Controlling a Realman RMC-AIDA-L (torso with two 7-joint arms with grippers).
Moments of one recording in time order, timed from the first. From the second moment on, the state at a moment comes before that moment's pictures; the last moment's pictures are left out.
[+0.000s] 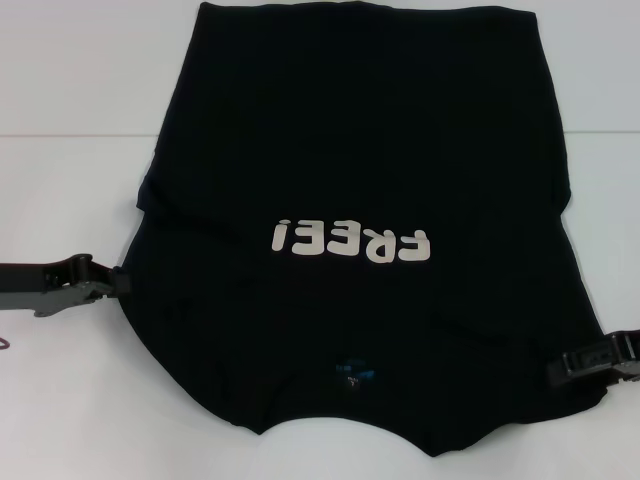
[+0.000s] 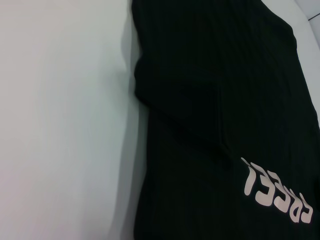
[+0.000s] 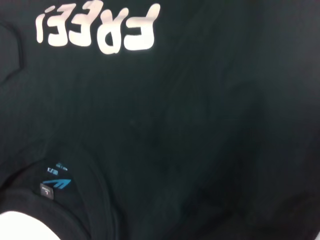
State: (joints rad) left arm -0.60 -1.91 0.50 0.54 2.35 1.35 -2.36; right arm 0.65 1.99 -0.71 -0.79 -2.63 -1.58 2.49
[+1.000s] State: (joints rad) left arm -0.61 -1.91 0.50 0.54 2.34 1.35 -2.36; right arm 0.66 1.99 -0.71 -0.77 -2.63 -1.55 2.45
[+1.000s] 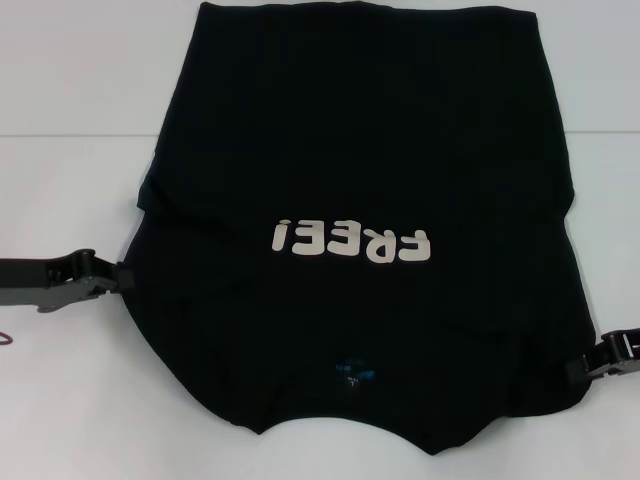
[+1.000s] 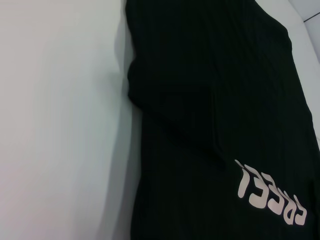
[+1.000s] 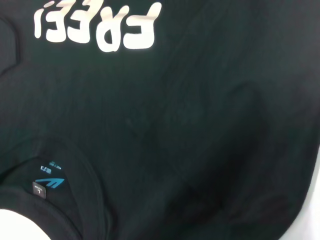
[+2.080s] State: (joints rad) left arm -0.61 -1.91 0.51 0.54 2.32 1.35 -2.36; right arm 0.67 1.97 -0.72 -0.77 -2.64 -1.56 2.44
